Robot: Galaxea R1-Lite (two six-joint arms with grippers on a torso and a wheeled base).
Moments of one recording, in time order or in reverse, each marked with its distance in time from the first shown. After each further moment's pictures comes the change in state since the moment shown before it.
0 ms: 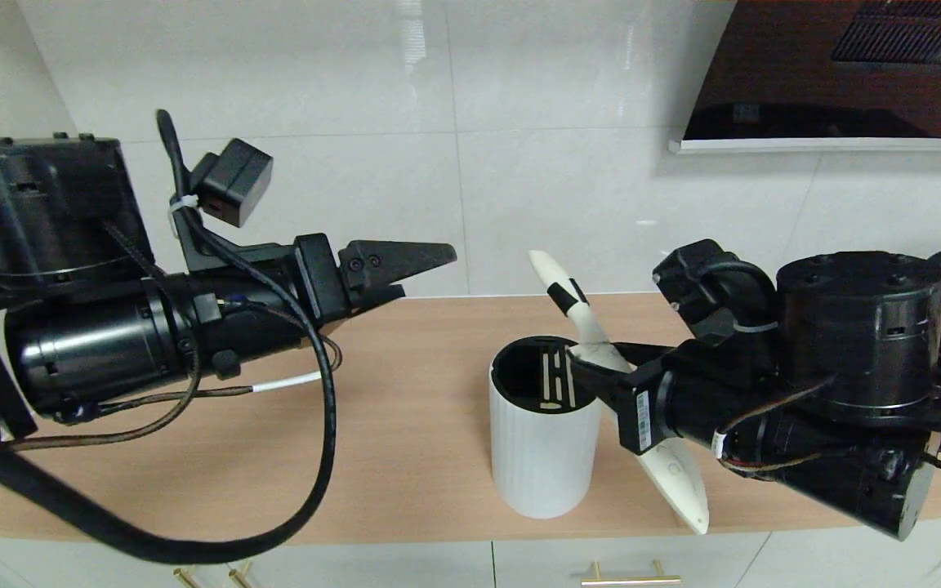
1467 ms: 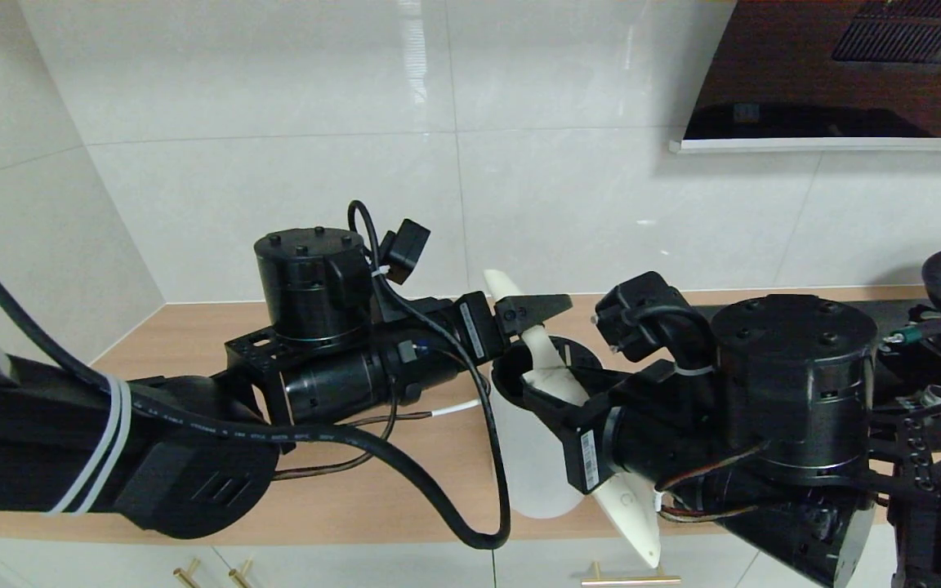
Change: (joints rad) left arm -0.168 0.328 -0.016 -0.328 0.124 -0.096; right arm 0.103 0.081 0.001 -0.095 -0.058 0.004
